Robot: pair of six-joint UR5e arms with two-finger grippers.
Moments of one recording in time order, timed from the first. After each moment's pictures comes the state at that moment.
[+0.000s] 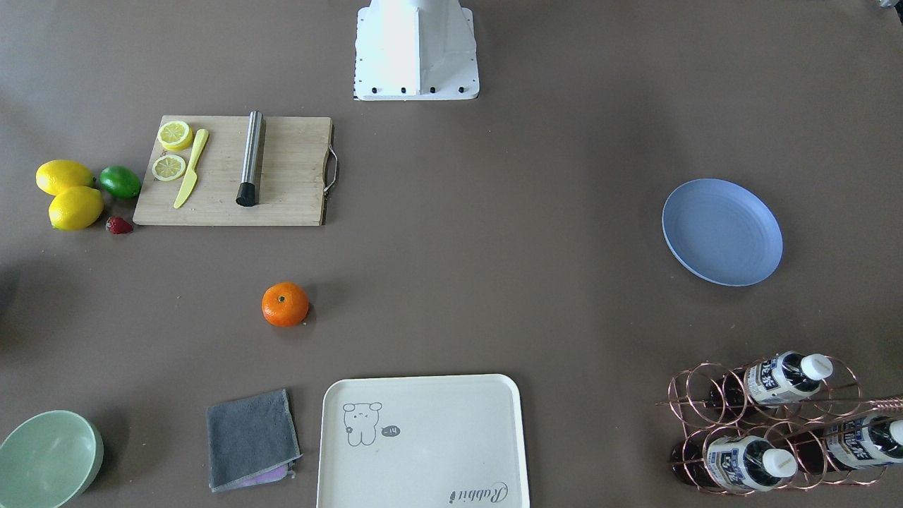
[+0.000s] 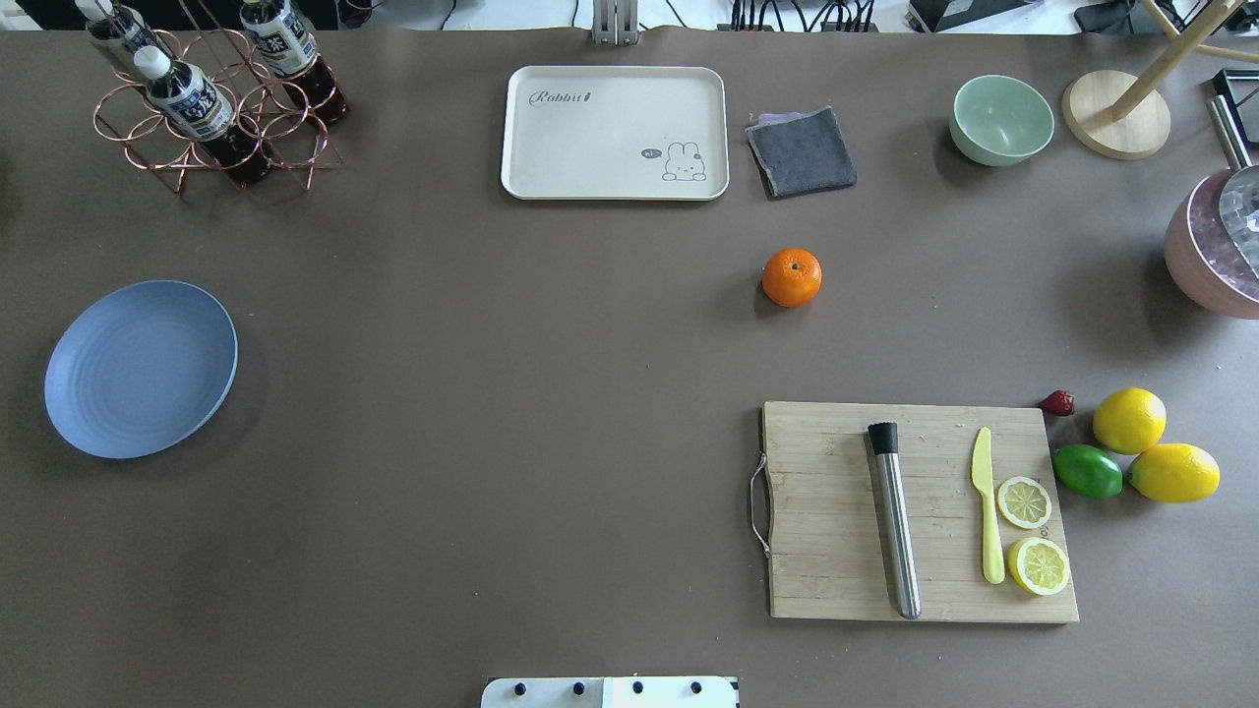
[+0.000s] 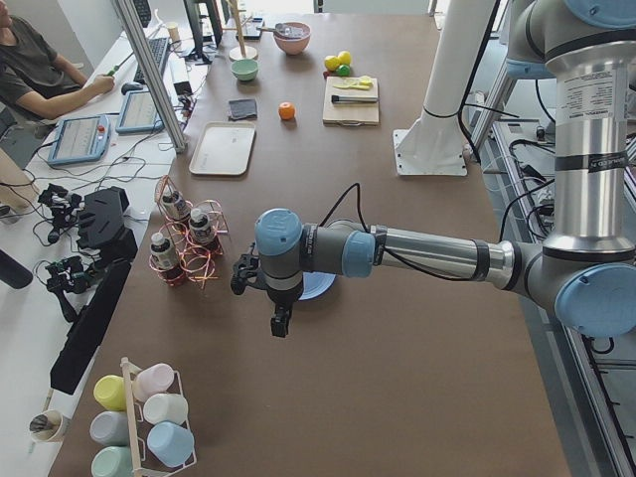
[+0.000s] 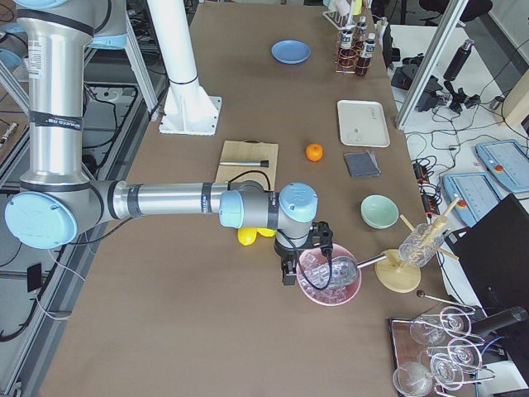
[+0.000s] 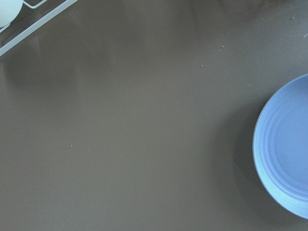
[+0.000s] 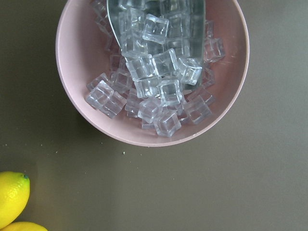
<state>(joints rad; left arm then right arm) -1.52 -1.48 -1.78 -1.54 -2.33 0.05 1.53 -1.66 1.72 -1.63 2.30 -0.09</state>
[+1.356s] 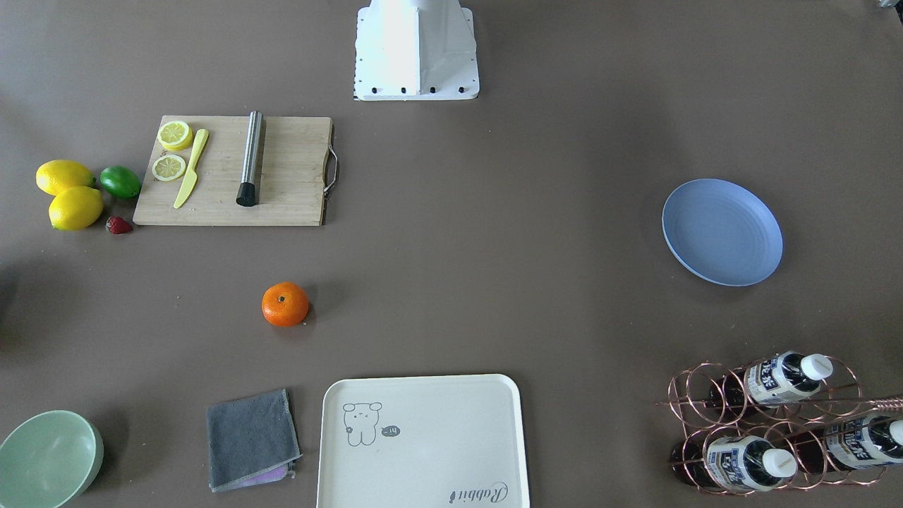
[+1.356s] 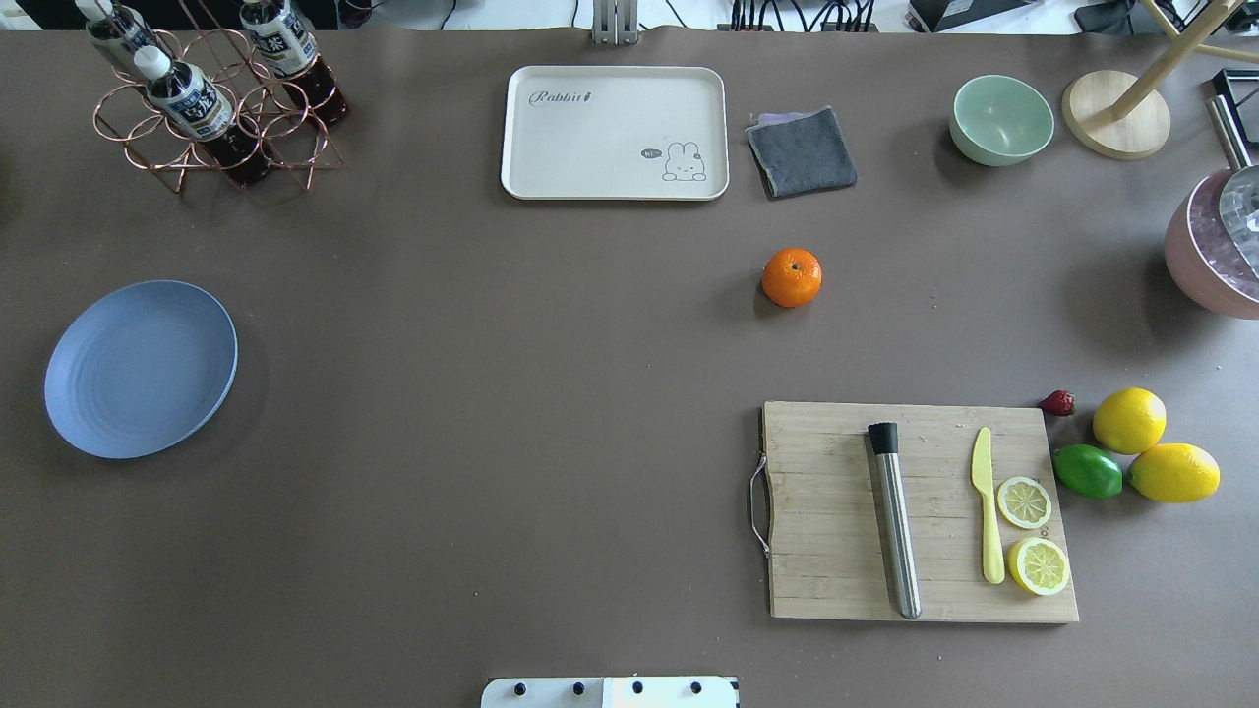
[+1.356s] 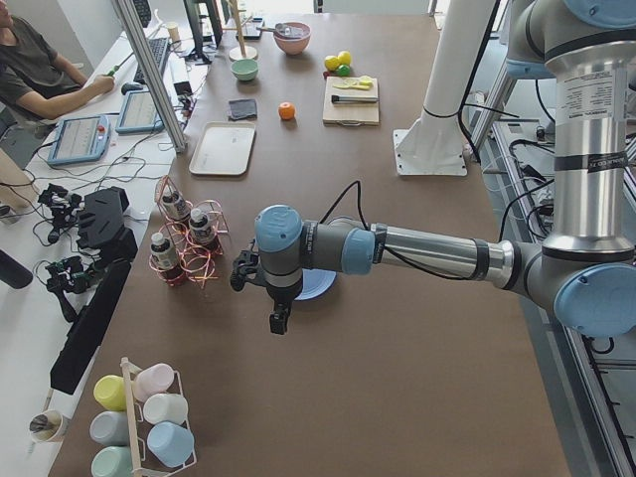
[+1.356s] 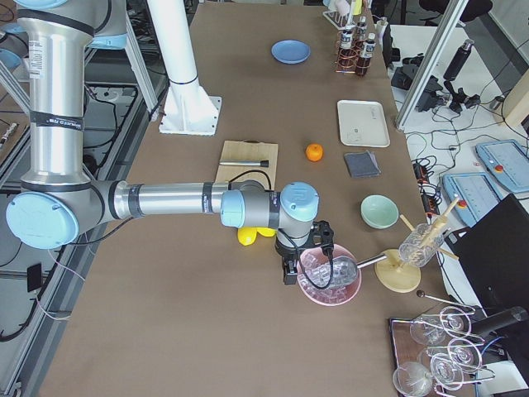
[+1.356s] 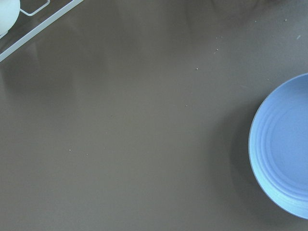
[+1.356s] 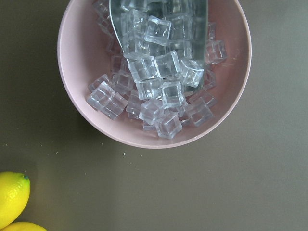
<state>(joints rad) -1.52 -1.48 -1.79 -1.54 -2.33 0.06 1.52 -1.65 1.72 -1.63 2.30 -0.09</state>
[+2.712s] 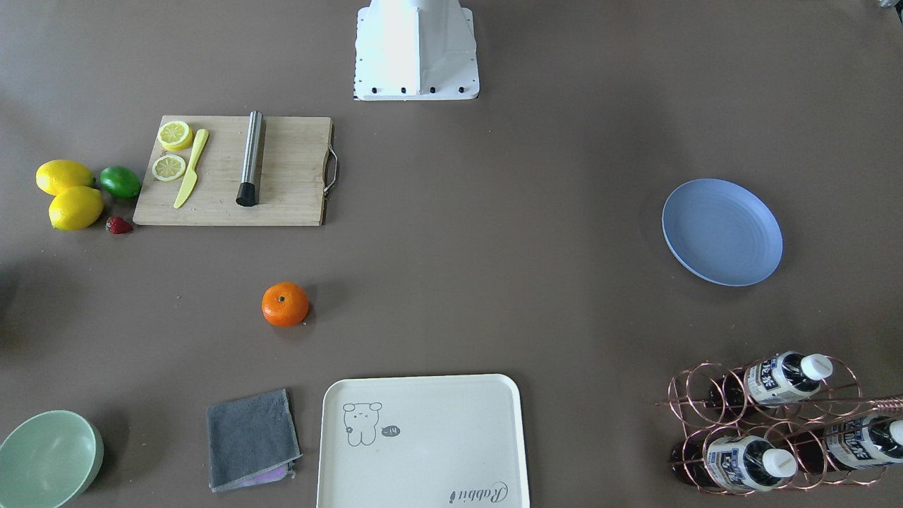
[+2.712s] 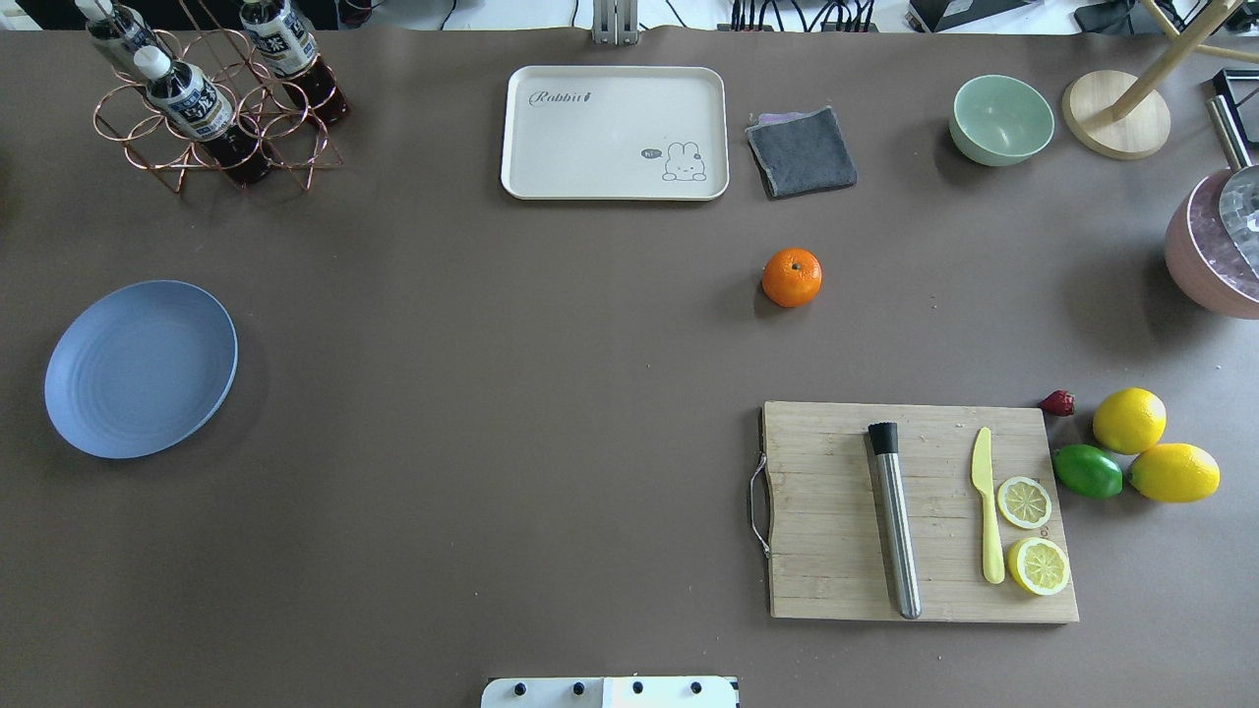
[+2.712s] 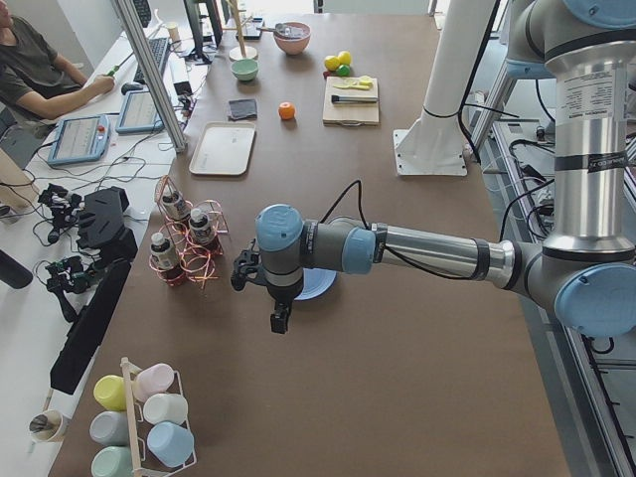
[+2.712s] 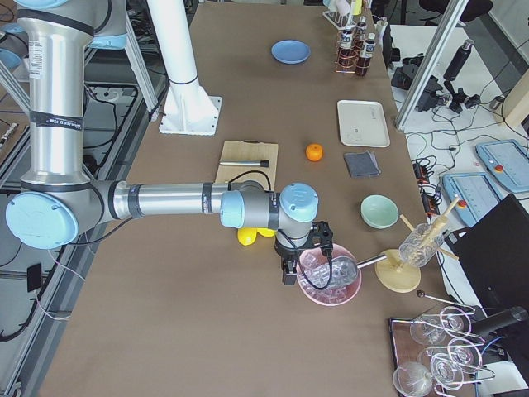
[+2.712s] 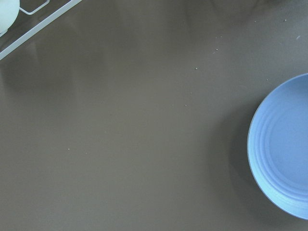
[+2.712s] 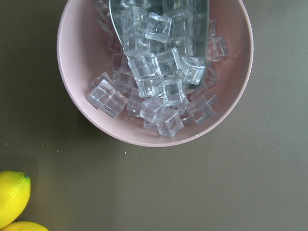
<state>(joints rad) -1.52 -1.48 -1.80 -1.54 -2.33 0.05 1.52 -1.65 1.72 -1.63 2.30 -0.09</state>
